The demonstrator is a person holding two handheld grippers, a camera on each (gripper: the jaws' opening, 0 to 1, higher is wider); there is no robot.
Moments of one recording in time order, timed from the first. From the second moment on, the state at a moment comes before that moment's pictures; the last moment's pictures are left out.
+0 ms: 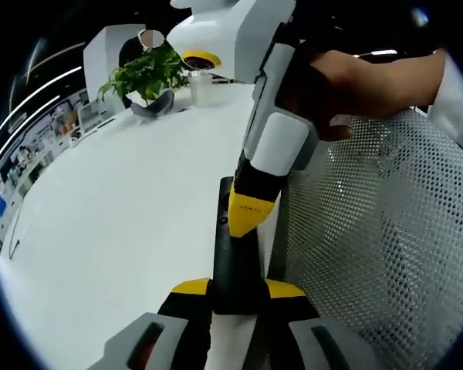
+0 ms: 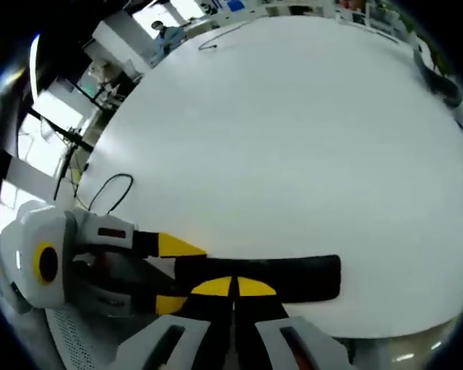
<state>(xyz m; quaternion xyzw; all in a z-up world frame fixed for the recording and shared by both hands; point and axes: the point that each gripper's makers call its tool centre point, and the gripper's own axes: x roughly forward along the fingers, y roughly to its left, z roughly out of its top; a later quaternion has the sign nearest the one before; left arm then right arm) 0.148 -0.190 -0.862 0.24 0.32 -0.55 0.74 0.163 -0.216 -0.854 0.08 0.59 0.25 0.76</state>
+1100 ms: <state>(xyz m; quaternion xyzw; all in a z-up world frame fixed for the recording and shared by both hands) 0.147 -0.190 -0.862 0.23 0.32 -0.55 0.74 0.160 -0.205 -0.851 0.12 0.59 0.27 0.75</state>
